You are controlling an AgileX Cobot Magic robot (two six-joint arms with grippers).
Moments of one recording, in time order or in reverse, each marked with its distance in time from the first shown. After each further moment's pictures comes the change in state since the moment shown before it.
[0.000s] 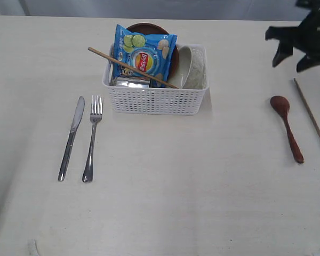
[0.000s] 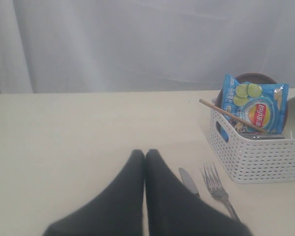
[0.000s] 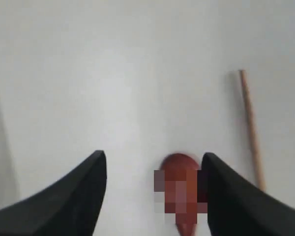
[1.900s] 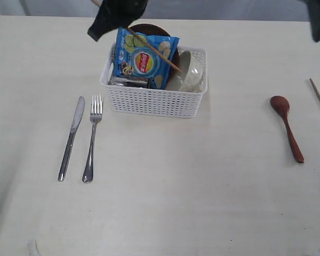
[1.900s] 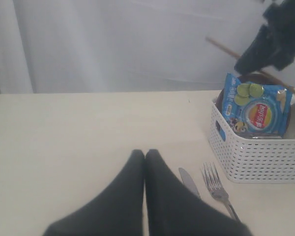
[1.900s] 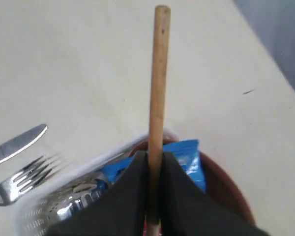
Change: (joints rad) left arm 0.000 0.000 0.000 0.000 0.000 0.000; right arm 0.744 0.164 -0.507 -0.194 -0.094 -0.333
